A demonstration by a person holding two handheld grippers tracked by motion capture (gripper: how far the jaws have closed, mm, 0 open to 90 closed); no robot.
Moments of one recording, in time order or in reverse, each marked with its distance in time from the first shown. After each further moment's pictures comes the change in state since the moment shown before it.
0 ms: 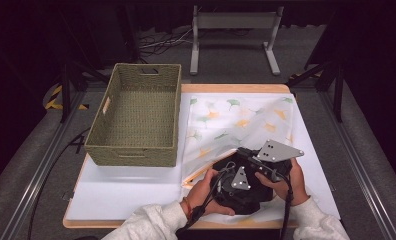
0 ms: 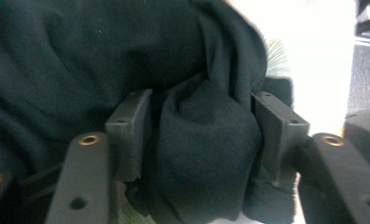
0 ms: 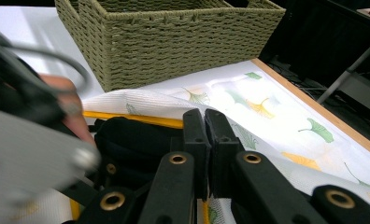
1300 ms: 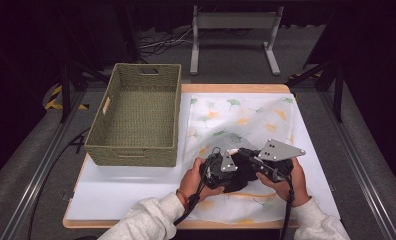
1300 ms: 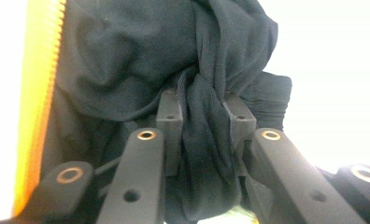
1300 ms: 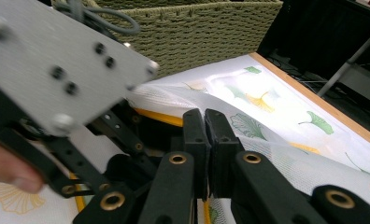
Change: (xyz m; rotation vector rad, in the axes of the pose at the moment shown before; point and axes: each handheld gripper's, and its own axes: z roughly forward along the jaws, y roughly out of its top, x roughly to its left) left arm 0.035 -0.015 -0.017 -0.033 0.165 -0.086; right arm -0.001 0.000 -0.003 0.018 -0.003 0.028
